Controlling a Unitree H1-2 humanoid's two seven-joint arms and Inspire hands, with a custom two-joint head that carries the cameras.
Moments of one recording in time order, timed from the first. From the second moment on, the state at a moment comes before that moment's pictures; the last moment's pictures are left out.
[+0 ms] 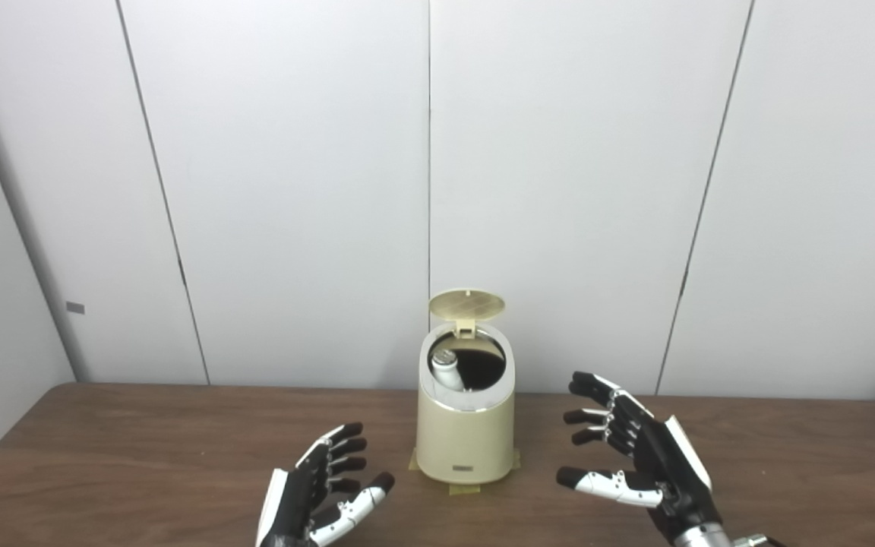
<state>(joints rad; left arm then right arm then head) -0.19 0.05 0.00 0.06 0.14 -0.02 0.06 -0.32 -0.12 -0.02 0.17 -0.04 -0.20 0.09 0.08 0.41</state>
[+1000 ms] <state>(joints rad) -0.75 0.22 -0.22 0.25 0.40 0.05 -0.11 -0.29 -0.10 -0.04 0.21 -0.06 -0.27 0.03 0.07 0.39</state>
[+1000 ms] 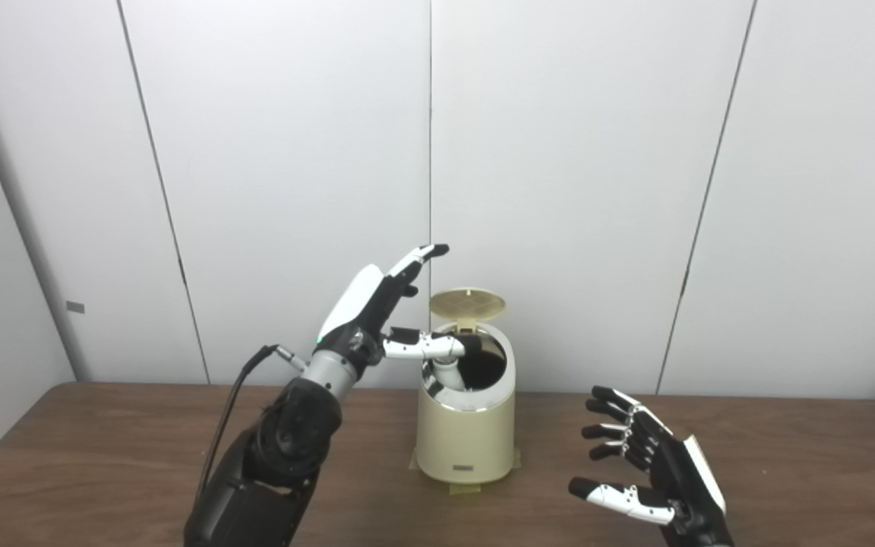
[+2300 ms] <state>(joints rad) -0.80 0.33 -0.32 0.20 0.64 0.05 -0.25 -0.29 -0.06 -0.03 0.18 -0.07 -0.24 -0.01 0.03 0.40</state>
